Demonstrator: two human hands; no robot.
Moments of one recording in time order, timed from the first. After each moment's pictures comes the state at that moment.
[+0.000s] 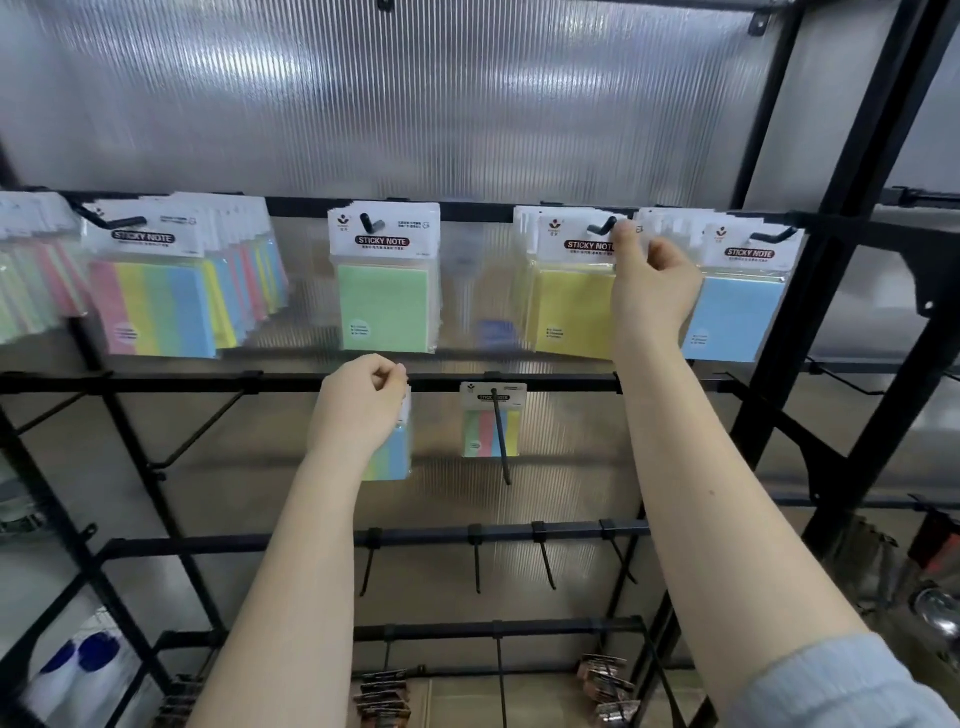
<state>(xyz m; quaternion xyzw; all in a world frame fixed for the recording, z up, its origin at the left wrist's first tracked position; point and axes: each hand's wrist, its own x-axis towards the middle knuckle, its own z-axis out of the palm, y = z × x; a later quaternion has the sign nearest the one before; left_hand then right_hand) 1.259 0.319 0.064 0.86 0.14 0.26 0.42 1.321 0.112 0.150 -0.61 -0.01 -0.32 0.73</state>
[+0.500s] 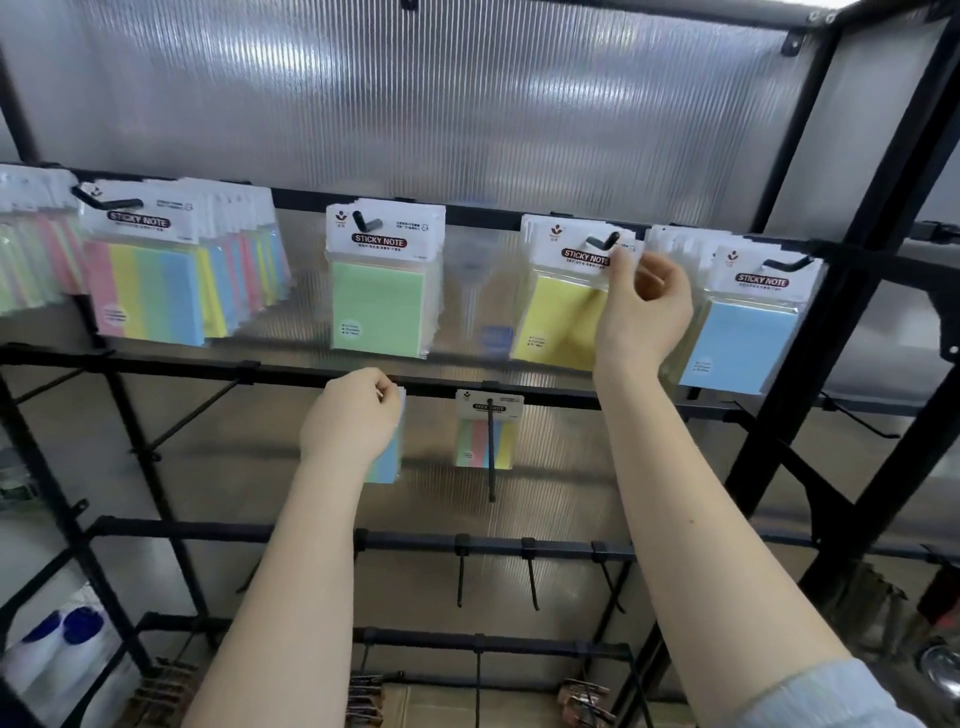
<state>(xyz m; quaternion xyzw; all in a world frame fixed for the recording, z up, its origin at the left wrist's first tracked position) 1.267 0.309 0.057 0.90 0.21 0.21 0.31 1.344 0.117 0.135 -0.58 0.00 -0.35 0.74</state>
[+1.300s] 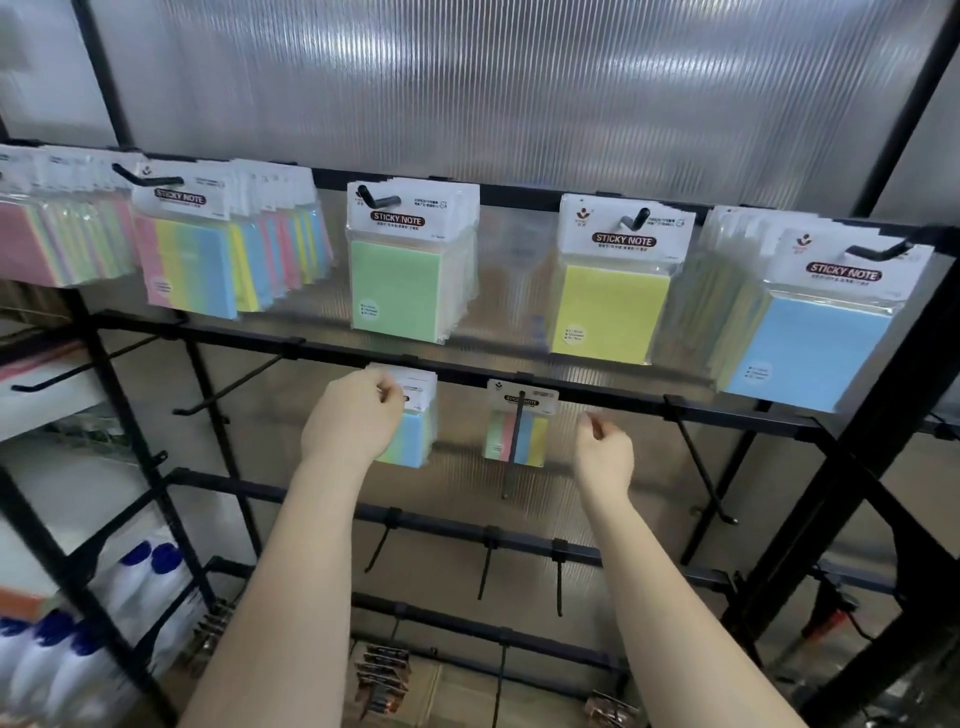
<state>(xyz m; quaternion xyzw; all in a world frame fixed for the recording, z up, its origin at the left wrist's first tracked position) 1.265 0.310 0.040 0.89 0.28 0.21 0.30 1.379 0.114 -0.022 -0.77 0.05 -0.08 0.63</state>
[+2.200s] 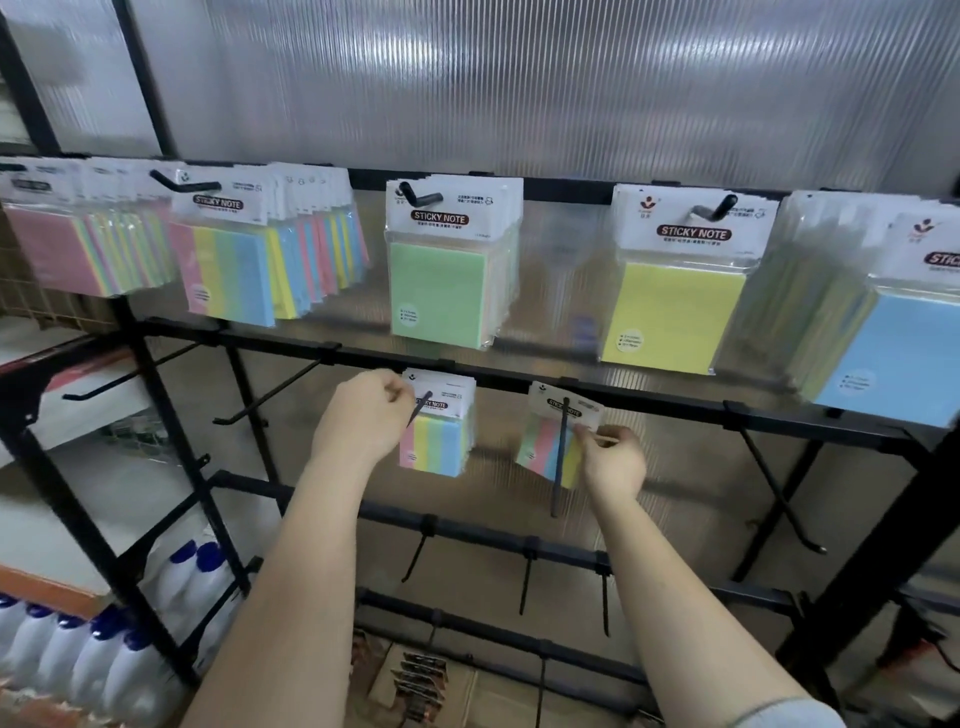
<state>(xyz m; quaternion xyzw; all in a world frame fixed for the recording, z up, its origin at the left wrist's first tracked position) 1.270 0.346 0.035 0.87 0.28 0.23 0.33 1.406 0.154 -0.048 -0.79 0.06 -0.05 0.61</state>
